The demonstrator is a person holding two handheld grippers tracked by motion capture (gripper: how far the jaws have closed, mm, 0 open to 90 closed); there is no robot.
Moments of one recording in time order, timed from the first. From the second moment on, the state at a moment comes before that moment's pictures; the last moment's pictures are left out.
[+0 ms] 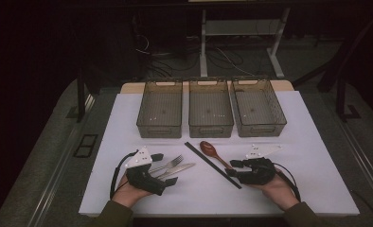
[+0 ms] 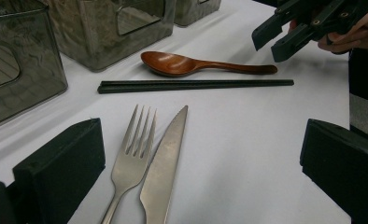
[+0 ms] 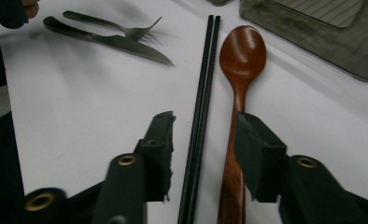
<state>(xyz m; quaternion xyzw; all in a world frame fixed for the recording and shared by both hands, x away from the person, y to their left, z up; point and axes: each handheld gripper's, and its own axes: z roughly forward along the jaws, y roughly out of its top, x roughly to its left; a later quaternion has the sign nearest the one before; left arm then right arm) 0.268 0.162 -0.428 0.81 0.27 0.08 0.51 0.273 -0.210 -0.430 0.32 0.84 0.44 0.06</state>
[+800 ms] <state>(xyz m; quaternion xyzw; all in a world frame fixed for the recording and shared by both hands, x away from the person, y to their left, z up) 0.269 0.162 -0.429 0.81 0.27 0.07 0.52 0.281 -0.177 -0.443 0.30 0.87 0.38 0.07</state>
